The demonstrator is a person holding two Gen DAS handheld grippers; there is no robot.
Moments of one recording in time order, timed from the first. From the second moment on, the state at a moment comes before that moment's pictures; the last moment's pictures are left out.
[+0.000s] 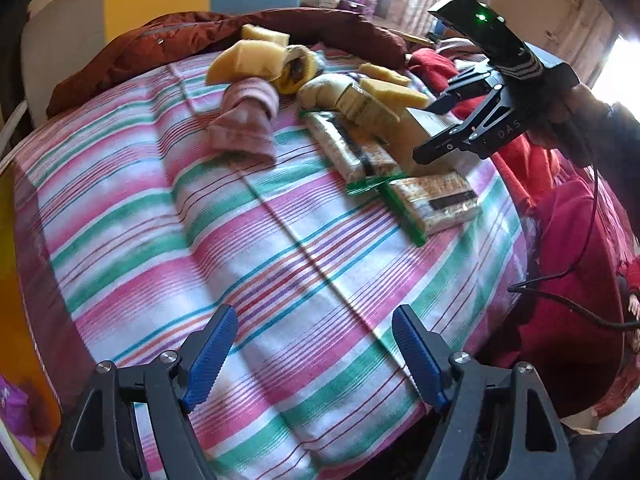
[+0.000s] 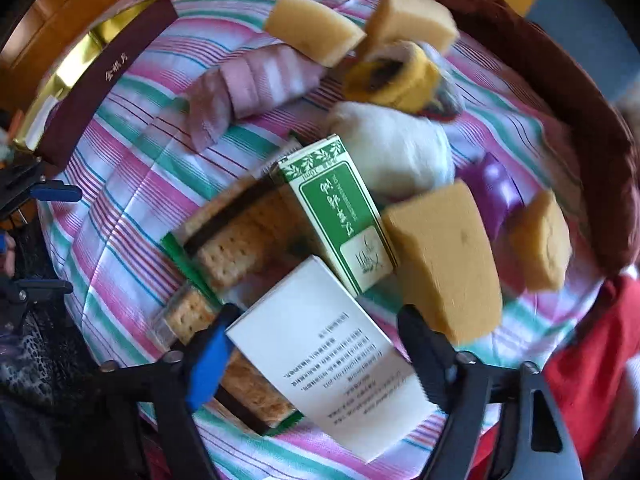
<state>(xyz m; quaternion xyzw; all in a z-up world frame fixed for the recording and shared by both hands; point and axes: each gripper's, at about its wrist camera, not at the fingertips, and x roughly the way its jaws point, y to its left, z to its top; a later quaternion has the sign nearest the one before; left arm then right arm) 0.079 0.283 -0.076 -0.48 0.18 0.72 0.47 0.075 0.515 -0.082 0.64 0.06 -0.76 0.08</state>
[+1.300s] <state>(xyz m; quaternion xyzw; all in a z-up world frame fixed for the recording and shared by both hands) 0.121 0.442 -0.093 -0.36 0.38 0.55 0.65 0.182 0.632 -0.087 0.55 -0.18 -0.81 -0.07</state>
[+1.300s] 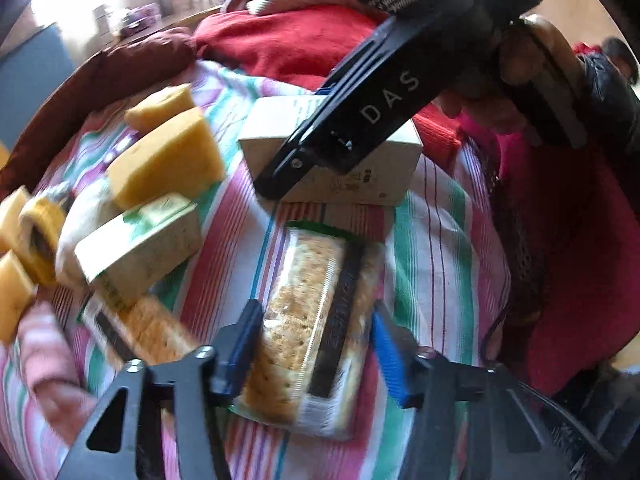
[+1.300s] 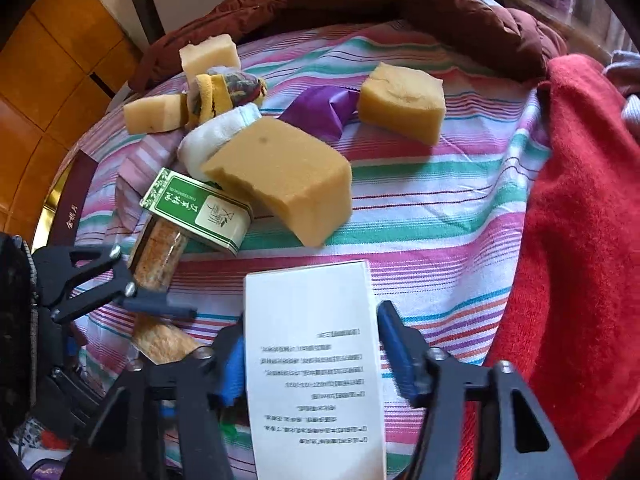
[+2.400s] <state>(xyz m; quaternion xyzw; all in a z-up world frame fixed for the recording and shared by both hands) 0.097 0.262 -0.038 -0.39 0.16 0.77 0.47 0.148 0.518 -0.020 0.49 -0.18 -0.85 -0.06</state>
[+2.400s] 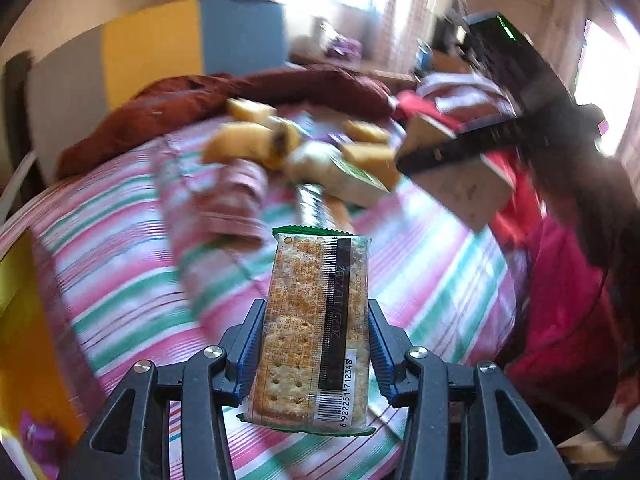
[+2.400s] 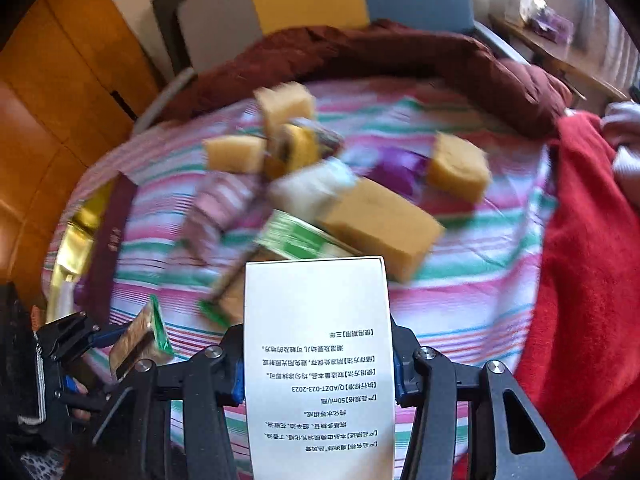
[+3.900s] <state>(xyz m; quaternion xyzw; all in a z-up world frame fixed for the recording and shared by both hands) -0.080 -0.061 -0.033 -0.40 -0.07 0.91 0.09 -0.130 0.146 -0.042 0.52 -0.23 -0.80 0.17</state>
